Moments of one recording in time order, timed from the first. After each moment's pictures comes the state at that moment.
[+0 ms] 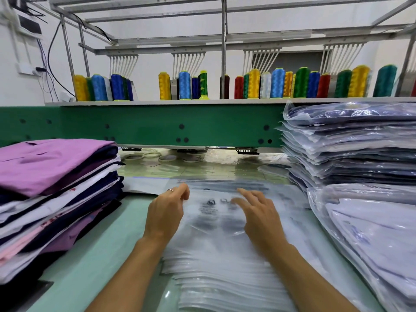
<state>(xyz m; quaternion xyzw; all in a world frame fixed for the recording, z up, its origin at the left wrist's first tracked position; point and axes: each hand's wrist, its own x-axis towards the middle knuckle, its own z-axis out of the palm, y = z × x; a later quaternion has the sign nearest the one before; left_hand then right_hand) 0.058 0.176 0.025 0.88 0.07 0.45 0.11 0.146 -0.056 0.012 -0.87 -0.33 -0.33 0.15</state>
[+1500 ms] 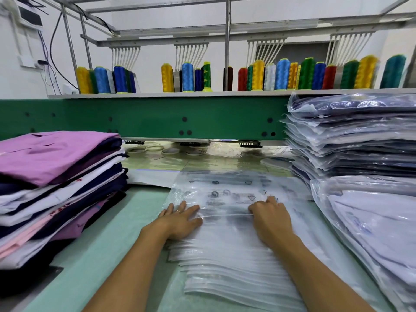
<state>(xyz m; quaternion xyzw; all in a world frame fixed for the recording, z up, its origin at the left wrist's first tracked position) 0.063 0.188 0.002 0.98 0.13 -0.09 0.13 0.157 -0.064 -0.001 -0.95 -0.23 -0.19 -0.01</state>
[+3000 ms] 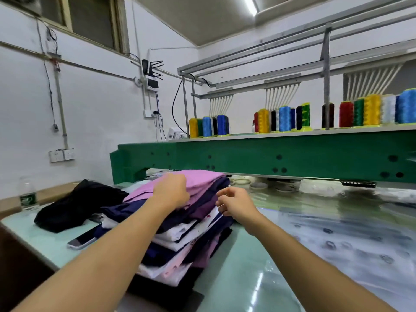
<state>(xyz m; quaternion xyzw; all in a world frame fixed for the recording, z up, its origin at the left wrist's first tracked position) -0.109 0.384 0.201 0.91 0.37 0.20 -0.07 0.026 0.246 0.138 -0.67 -0.39 0.15 0.61</state>
